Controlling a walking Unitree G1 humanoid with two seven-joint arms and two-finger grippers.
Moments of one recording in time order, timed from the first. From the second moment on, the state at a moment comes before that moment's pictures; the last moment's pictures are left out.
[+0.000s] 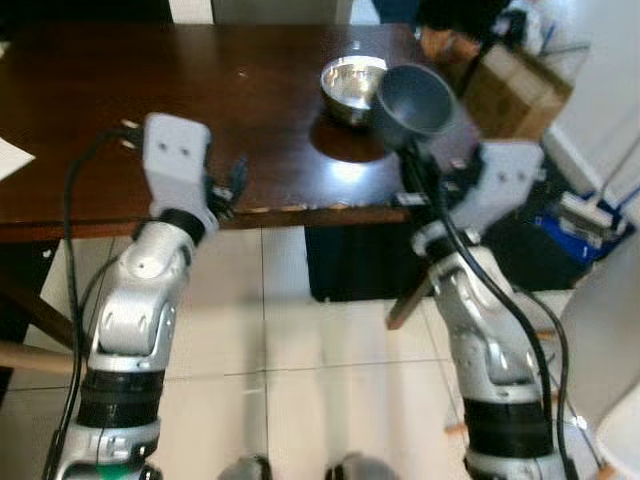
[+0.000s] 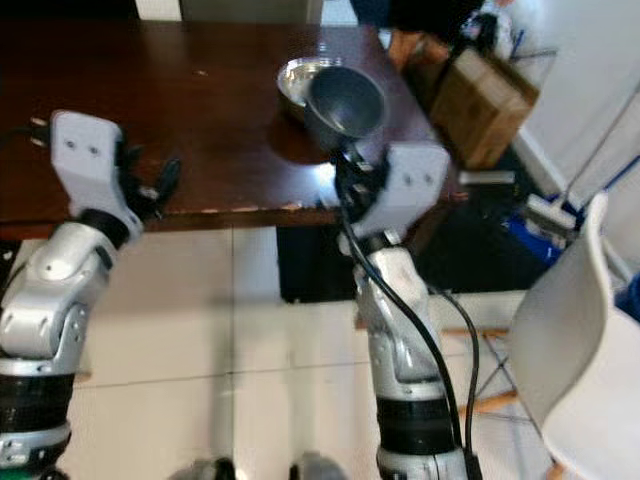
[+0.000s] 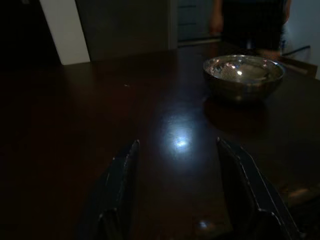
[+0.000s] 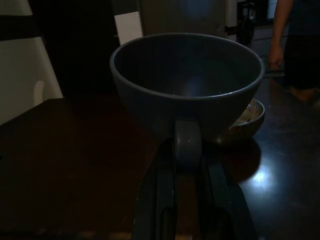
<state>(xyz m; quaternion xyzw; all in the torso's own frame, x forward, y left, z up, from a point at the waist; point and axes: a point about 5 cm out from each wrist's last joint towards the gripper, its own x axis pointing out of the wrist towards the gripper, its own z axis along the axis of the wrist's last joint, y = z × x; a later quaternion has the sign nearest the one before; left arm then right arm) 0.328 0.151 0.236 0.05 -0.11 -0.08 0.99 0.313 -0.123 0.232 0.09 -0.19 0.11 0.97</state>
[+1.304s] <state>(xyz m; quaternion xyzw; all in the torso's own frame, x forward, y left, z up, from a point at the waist) 0.326 0.146 0.231 0.06 -0.09 -0.15 0.98 0.316 -0.123 0.213 0.06 -0.15 0.15 0.98</state>
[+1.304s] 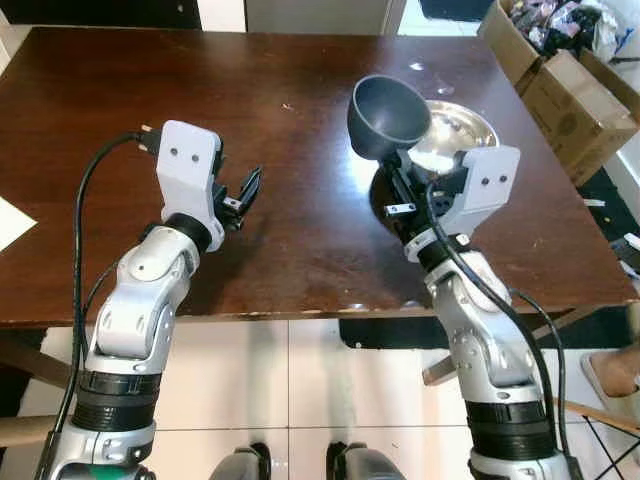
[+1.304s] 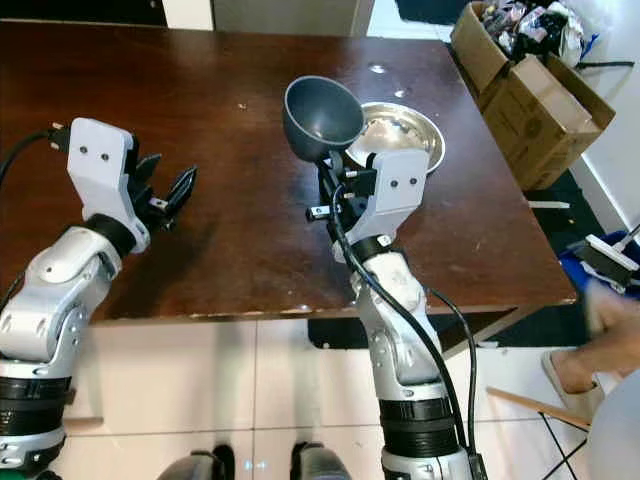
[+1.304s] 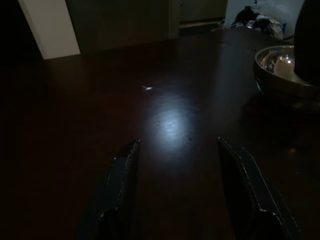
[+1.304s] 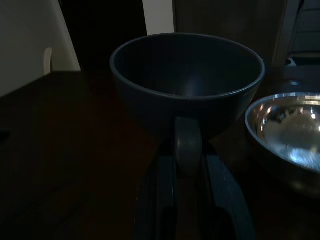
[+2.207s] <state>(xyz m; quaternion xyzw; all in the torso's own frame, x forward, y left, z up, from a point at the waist) 0.337 0.100 0.236 0.14 -0.03 -0.46 0.87 0.324 -0.202 0.166 -0.04 -0.07 0.05 0.99</state>
